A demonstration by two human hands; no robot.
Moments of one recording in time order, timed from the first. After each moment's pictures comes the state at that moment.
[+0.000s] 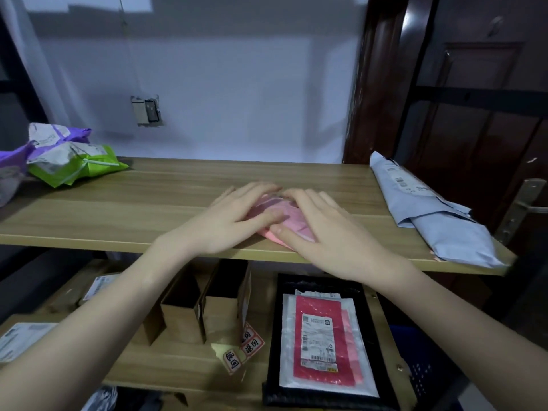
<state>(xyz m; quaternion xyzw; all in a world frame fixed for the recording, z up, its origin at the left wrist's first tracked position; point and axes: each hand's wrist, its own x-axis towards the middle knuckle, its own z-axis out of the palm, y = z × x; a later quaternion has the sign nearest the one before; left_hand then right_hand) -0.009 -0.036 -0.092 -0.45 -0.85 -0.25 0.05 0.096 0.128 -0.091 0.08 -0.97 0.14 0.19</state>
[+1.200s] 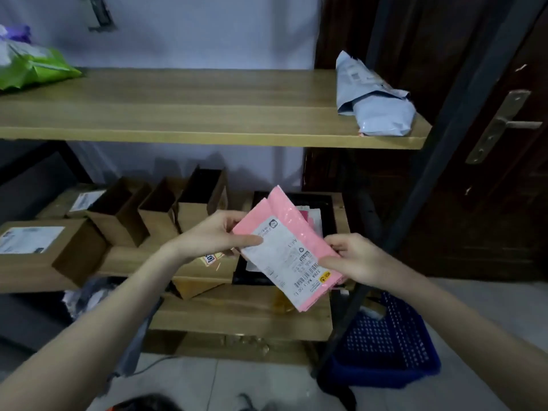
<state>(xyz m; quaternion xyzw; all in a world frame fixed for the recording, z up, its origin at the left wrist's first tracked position) 0.097 -0.020 -0.234 -0.29 -0.79 -0.46 -0.28 0.234 0.206 -0.234 -0.10 -0.87 0.48 -0.08</state>
